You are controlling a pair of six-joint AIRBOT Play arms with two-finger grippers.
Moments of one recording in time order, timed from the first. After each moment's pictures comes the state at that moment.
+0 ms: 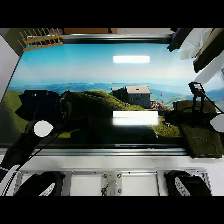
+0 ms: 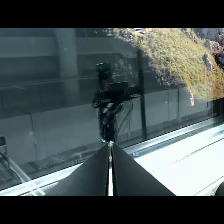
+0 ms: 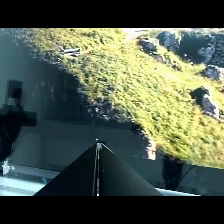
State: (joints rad) left arm -0.37 -0.84 0.66 0.95 -0.83 -1.67; right arm -0.03 -0.73 0.80 -1.22 1.13 1.50
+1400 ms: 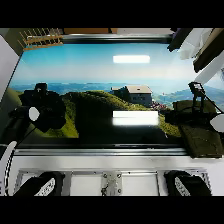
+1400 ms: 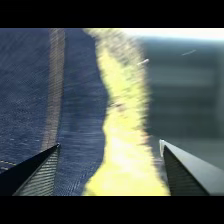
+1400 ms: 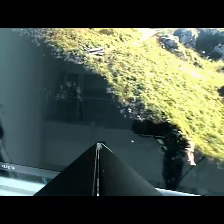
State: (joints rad) left arm 0.01 -1.08 0.76 1.56 -0.81 -1.61; right arm -0.03 -0.73 0.80 -1.22 1.13 1.50
